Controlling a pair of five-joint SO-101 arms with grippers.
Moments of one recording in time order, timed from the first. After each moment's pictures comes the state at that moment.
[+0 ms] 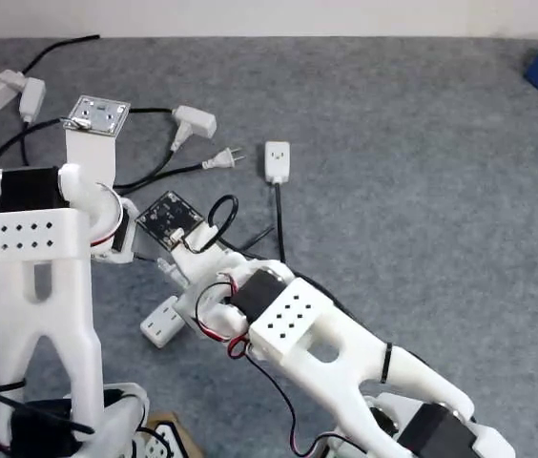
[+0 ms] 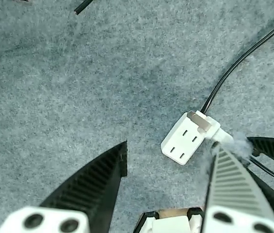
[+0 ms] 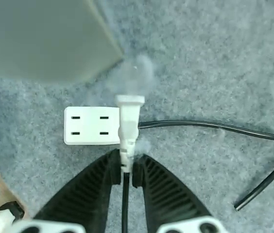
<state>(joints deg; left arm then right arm) -11.6 -23.4 11.1 99.6 -11.9 -55.9 -20.8 35.9 50.4 -1.9</state>
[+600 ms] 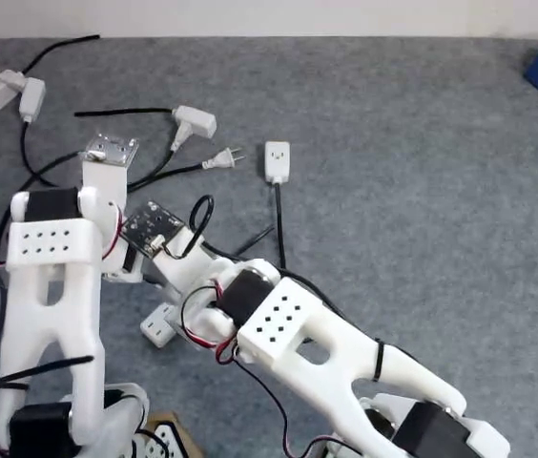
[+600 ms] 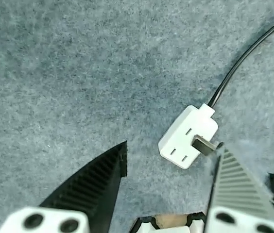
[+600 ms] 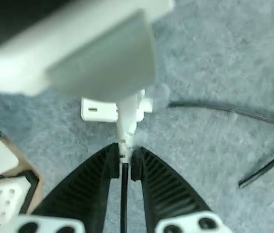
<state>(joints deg) -11.6 -23.8 29.1 88.3 -11.7 -59.4 -20.0 28.8 60.0 -2.3</state>
